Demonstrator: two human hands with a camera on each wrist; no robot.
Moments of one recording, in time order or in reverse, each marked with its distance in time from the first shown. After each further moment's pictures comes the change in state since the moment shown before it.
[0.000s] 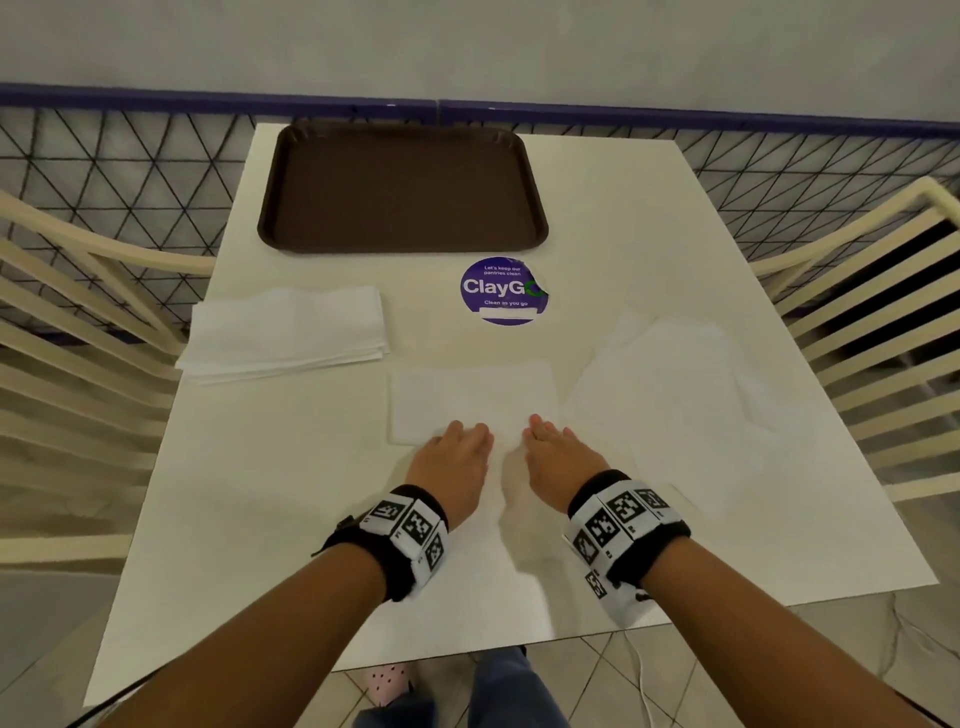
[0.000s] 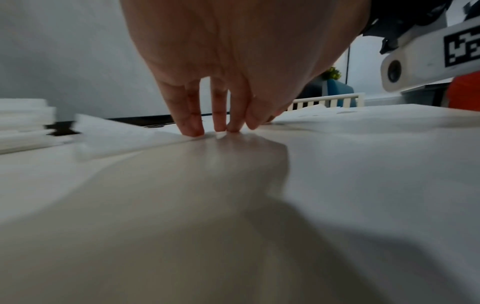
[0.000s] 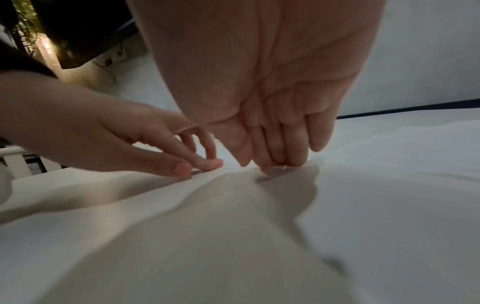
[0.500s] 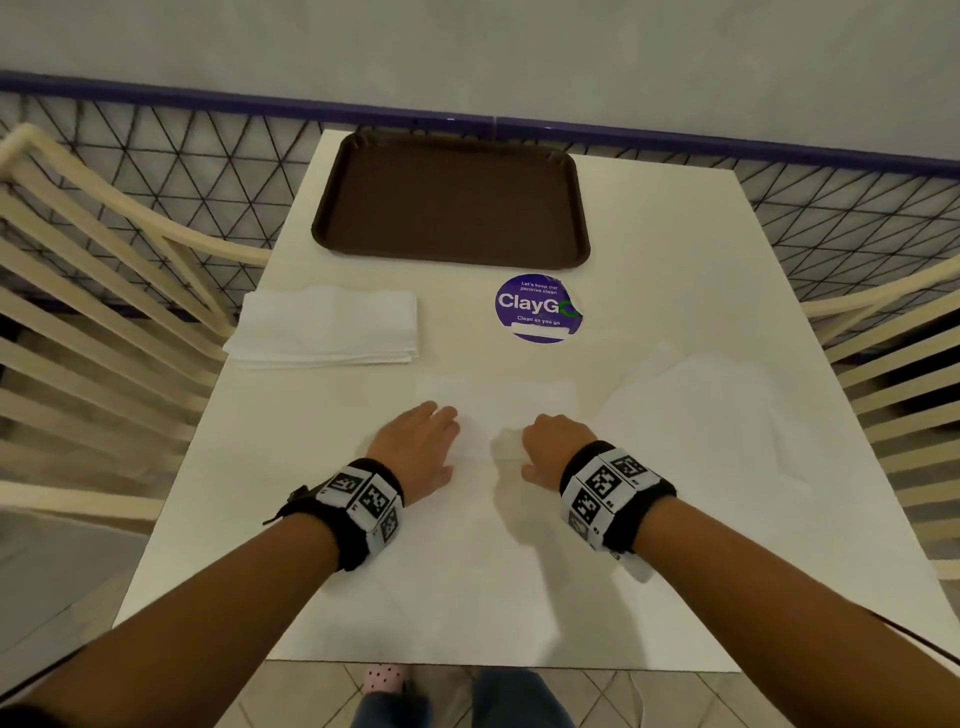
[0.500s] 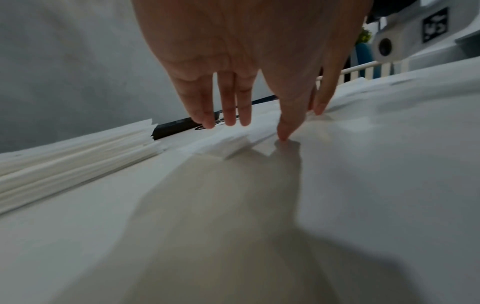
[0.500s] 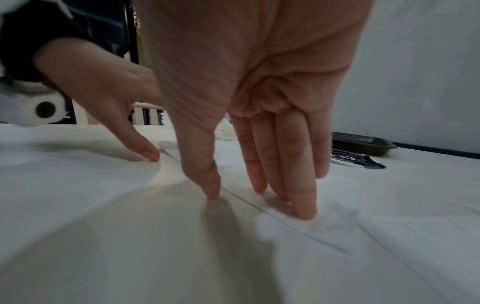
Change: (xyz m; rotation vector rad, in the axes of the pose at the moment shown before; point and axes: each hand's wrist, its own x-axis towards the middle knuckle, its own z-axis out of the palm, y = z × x) left_hand -0.016 -0.045 -0.032 0.011 -0.116 -0.147; right_hand 0.015 -0.016 -0.050 -0.301 -0.030 -0.143
